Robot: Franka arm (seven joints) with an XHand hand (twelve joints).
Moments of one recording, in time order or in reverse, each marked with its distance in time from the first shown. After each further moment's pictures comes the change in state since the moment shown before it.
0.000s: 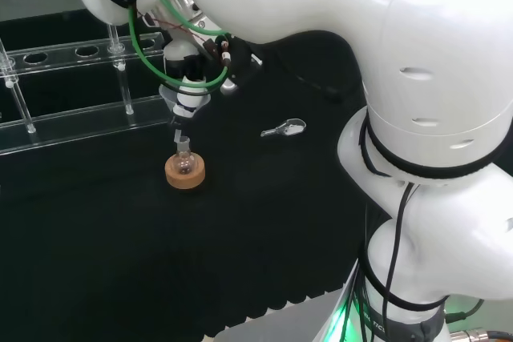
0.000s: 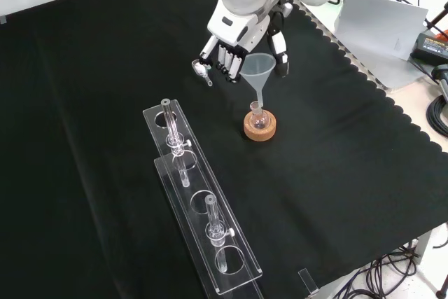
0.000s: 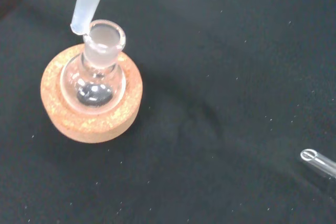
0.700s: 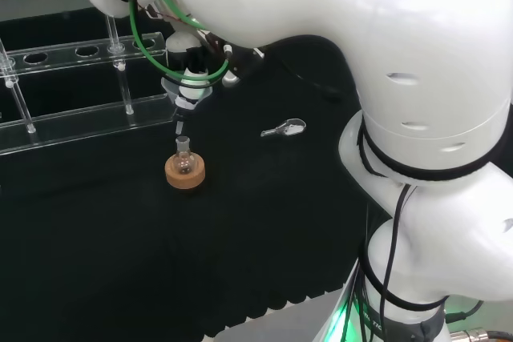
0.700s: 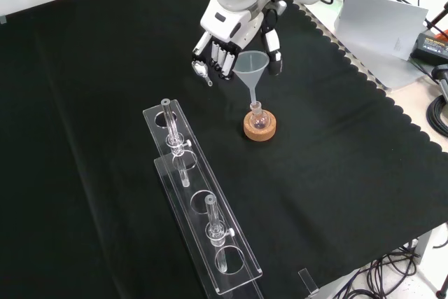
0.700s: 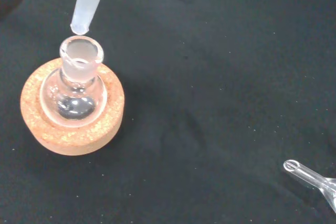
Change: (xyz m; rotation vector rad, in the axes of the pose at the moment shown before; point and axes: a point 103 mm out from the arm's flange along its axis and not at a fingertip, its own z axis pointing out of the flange) arm -0.012 0.005 -0.005 -0.008 -0.006 0.010
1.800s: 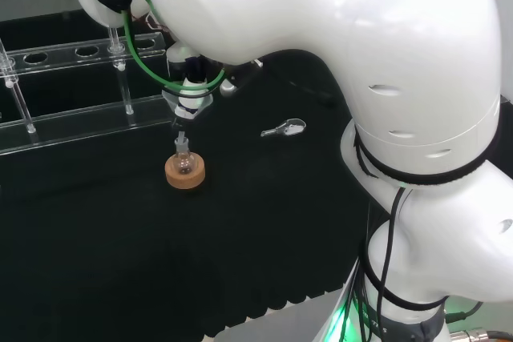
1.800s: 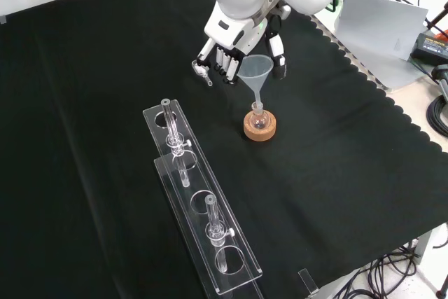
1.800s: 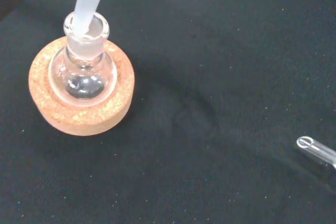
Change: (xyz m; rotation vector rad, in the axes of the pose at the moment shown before) arm 0.012 -0.002 0.012 0.042 0.009 0.017
